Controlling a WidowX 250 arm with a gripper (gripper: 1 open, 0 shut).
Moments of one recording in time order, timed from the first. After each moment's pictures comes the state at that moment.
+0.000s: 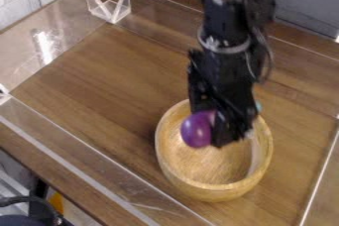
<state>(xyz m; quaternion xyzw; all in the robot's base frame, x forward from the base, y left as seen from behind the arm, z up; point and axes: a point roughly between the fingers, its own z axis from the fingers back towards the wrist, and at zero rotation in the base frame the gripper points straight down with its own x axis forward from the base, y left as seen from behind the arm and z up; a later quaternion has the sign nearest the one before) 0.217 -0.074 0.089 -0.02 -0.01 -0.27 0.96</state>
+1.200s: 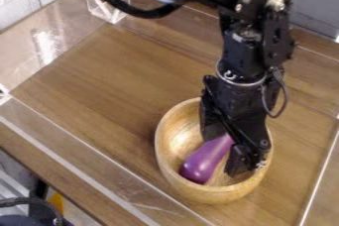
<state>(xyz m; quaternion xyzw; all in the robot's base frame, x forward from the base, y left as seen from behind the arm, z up) 0.214 -0.086 0.069 -0.02 0.00 -0.28 0.96</state>
